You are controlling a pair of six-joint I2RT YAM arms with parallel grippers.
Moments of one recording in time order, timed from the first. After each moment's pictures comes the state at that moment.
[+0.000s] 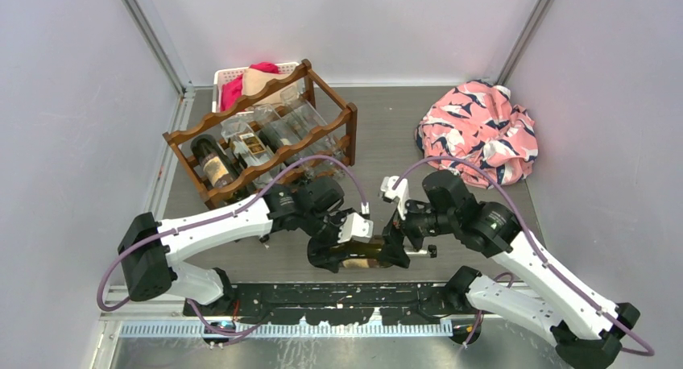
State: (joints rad) left arm -1.06 1.39 1.08 -0.72 0.52 0.47; right arm 0.74 0.77 0.94 -0.87 -0.55 -0.07
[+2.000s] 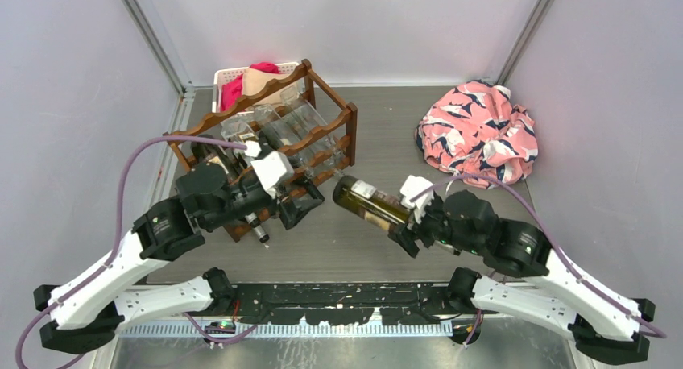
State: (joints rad) left arm -1.01 0.83 1.16 -0.49 0.05 0.18; right arm 1.02 0.57 0.93 -0.87 0.07 -0.08
